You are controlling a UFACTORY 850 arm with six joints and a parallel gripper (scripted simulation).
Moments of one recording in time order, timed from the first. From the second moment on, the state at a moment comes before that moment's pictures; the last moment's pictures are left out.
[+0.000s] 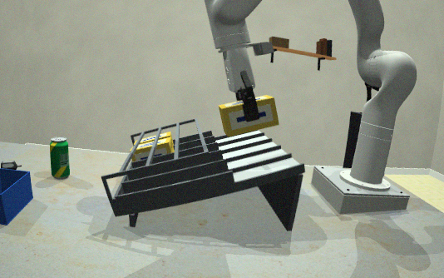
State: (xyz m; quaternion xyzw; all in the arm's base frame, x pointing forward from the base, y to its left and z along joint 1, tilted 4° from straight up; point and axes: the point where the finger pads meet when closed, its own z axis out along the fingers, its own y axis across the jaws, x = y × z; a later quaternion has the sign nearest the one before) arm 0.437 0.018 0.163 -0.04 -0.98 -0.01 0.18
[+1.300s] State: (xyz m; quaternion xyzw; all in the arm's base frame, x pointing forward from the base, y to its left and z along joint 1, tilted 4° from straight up) arm 0.420 0.019 0.117 -0.04 -0.98 -0.01 0.18
